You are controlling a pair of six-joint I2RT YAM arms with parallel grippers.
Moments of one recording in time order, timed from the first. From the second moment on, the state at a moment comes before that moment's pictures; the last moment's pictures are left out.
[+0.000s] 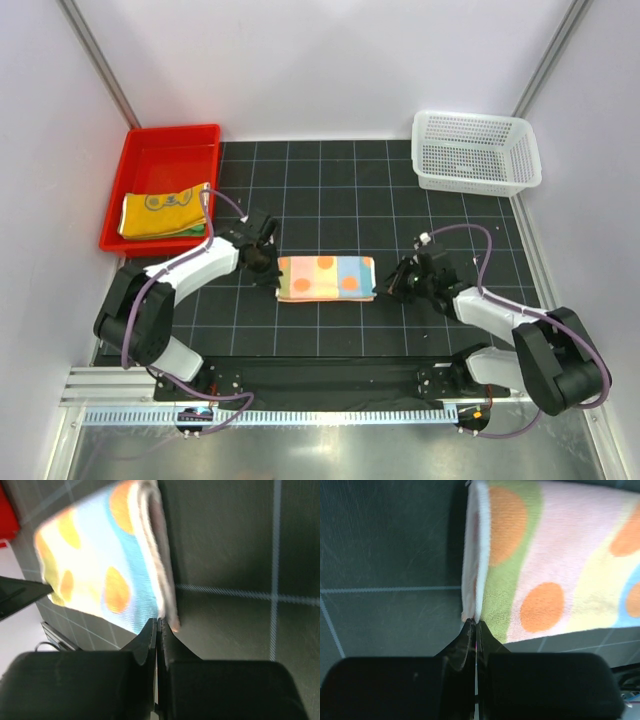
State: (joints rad) left arm -0.51 1.52 0.92 -0.60 0.07 -0.68; right arm 0.38 1.21 0.37 0.07 -0.32 0.91
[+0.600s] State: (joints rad) left arm -0.51 1.54 0.91 -0.67 0.02 -0.66; right arm 0.43 1.15 0.40 -0.08 -0.26 0.88
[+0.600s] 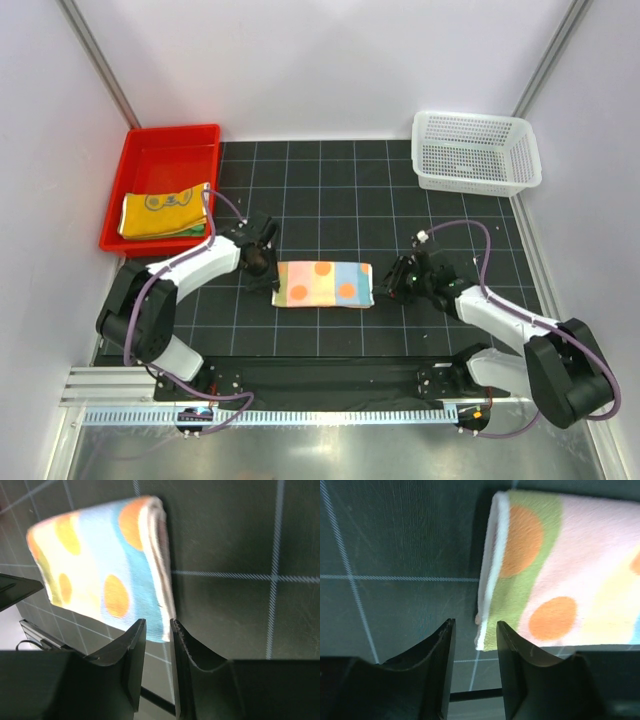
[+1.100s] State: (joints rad) left arm -0.51 1.64 1.01 -0.63 0.04 -0.61; right arm 0.51 1.38 0.56 -0.01 -0.34 0.82
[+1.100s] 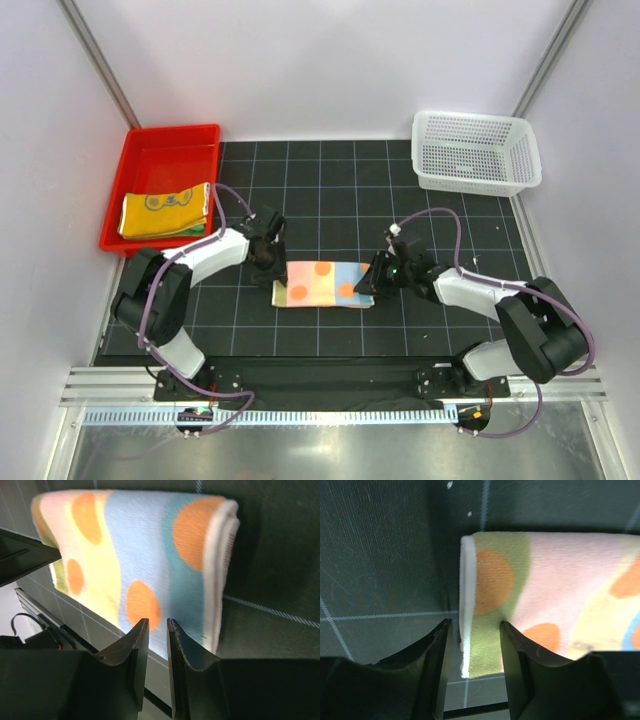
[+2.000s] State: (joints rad) left arm -0.50 1.62 0.89 -0.49 0.12 -0.66; right arm 0.51 1.41 0.43 0.18 -0.36 0.82
